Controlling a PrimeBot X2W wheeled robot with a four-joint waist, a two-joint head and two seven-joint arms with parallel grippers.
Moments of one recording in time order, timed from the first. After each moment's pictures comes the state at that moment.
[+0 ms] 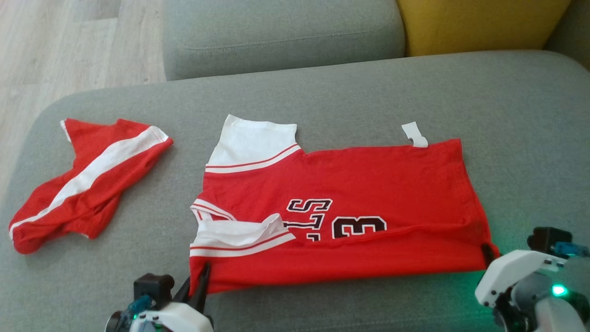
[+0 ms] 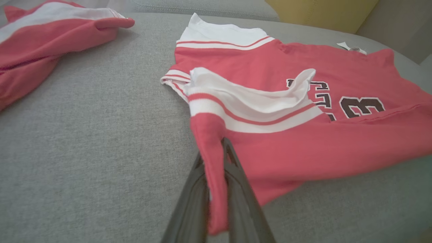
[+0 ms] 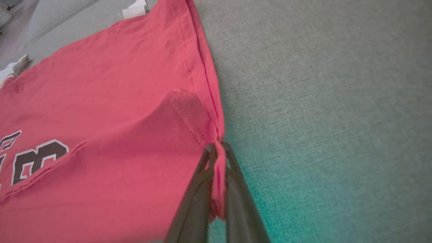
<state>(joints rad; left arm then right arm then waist) 0.02 0.10 -0.28 0.47 -0.26 -0.08 -0.18 -0.14 -0.05 -0.22 0.58 0.21 0.13 0.30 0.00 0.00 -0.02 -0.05</state>
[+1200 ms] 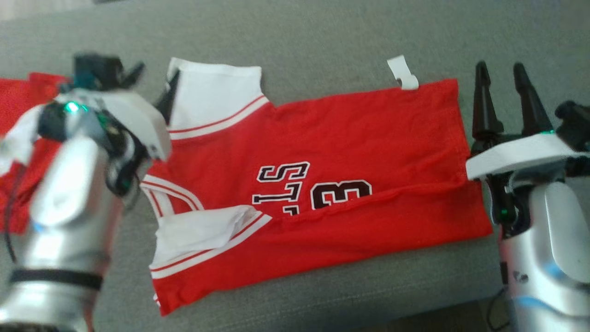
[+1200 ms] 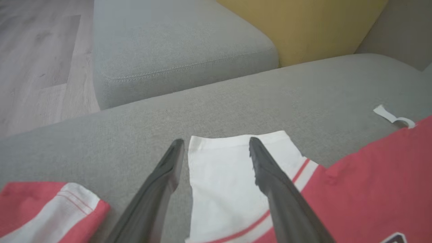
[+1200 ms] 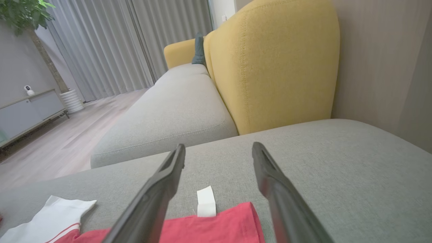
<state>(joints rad) -0.71 0.23 -0.32 0.64 -0.33 -0.13 0.09 -0.41 -0.05 -0.05 0.25 0.24 0.13 -0.02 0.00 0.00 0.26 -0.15</state>
